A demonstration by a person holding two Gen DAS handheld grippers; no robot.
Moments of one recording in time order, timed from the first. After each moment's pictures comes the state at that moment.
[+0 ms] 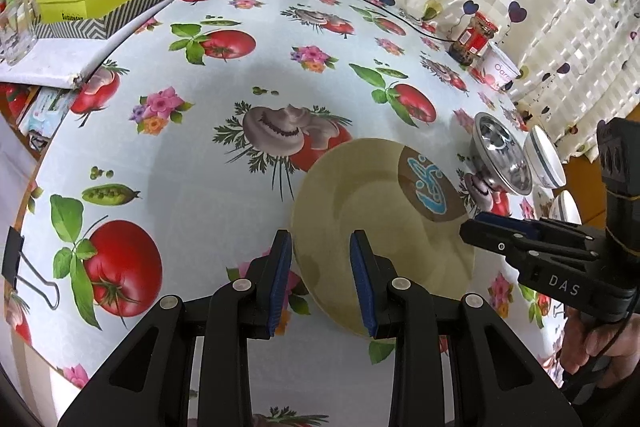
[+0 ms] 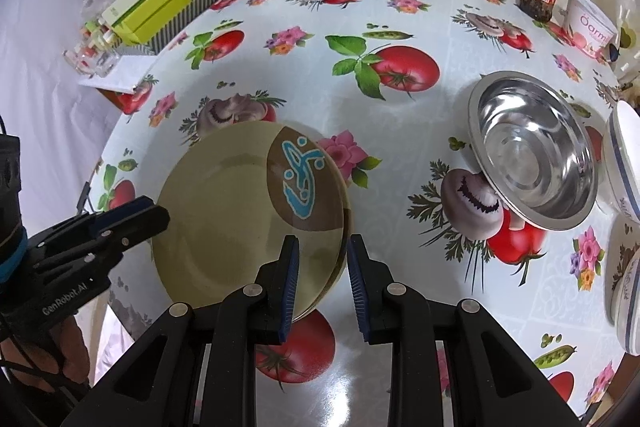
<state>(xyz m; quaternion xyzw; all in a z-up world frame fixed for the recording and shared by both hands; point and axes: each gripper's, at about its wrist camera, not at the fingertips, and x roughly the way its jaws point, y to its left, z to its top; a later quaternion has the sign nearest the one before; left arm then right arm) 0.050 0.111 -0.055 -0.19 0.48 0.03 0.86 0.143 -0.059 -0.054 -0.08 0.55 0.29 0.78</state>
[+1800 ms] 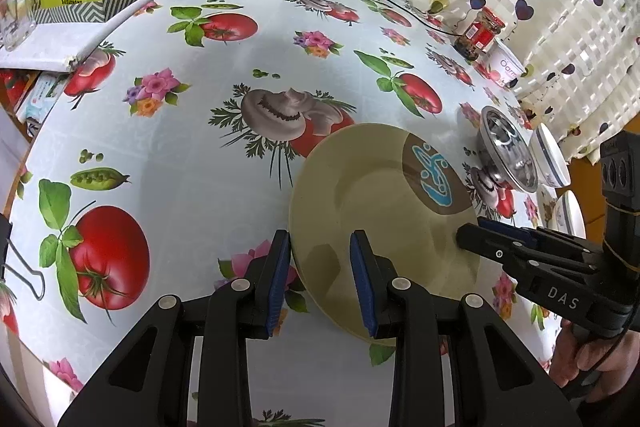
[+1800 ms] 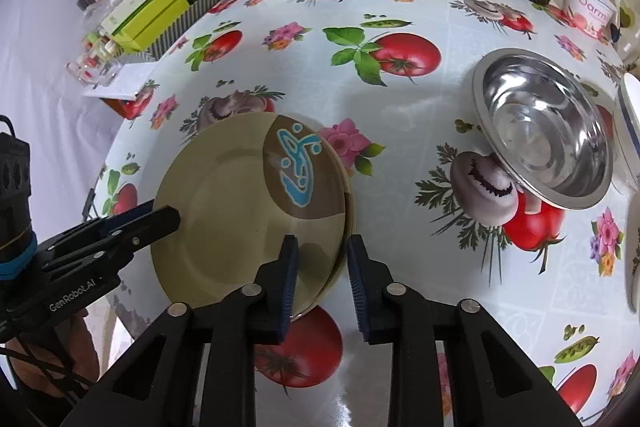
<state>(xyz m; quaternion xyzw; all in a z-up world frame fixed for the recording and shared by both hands) 0.052 0.112 -0.068 -0.21 0.49 0.03 0.85 0.139 -0.062 -0.065 -0.06 0.55 0.29 0.78</state>
